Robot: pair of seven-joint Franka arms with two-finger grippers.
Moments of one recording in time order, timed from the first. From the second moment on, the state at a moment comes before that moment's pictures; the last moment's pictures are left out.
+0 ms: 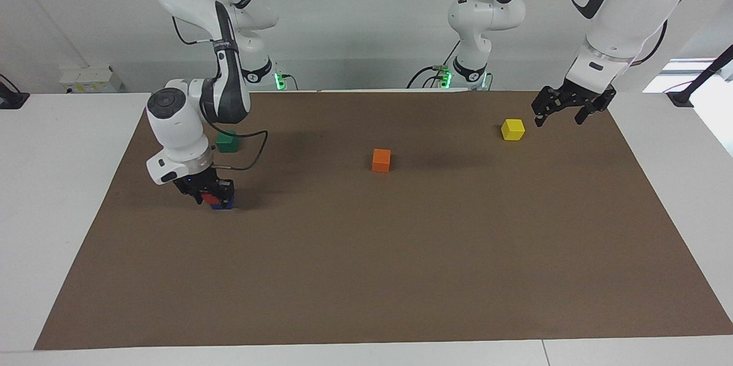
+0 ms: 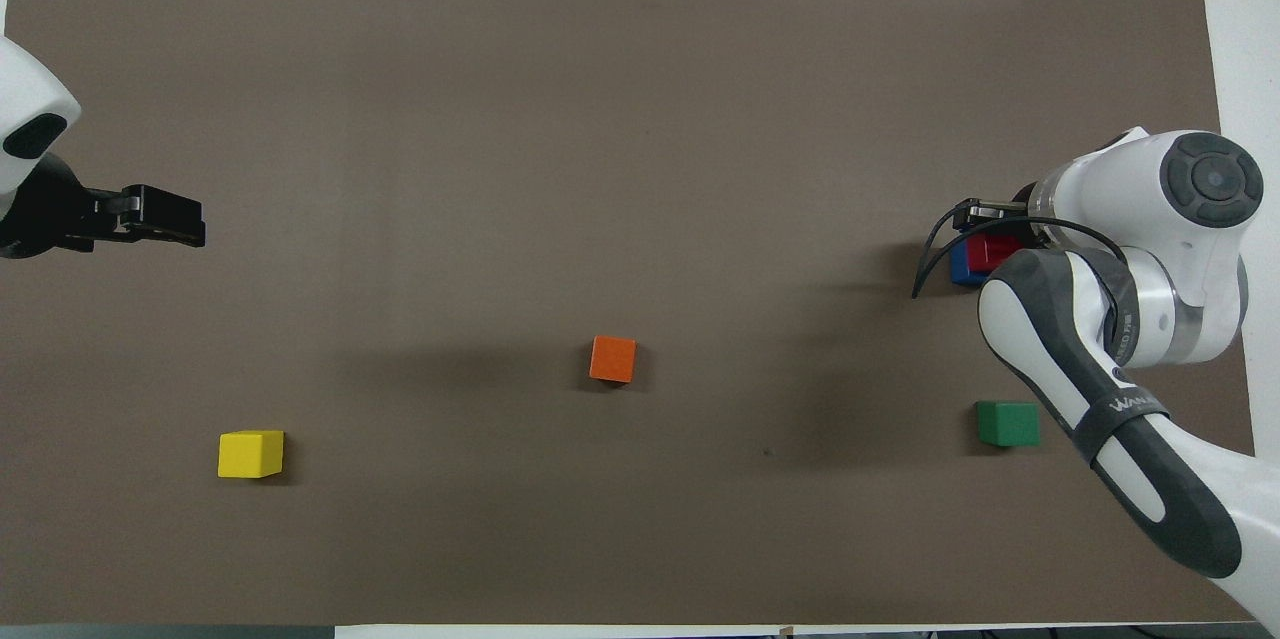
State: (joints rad) left arm -0.01 -0.03 -0.07 -1.69 0.01 1.67 -0.05; right arm 0.07 0.21 -0.09 -2.09 -0.07 2.39 0.21
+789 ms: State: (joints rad) left arm -0.01 -0.03 -0.07 -1.69 0.00 1.65 -0.05; right arm 0.07 0.16 -0.09 -1.90 -0.07 2.18 0.09
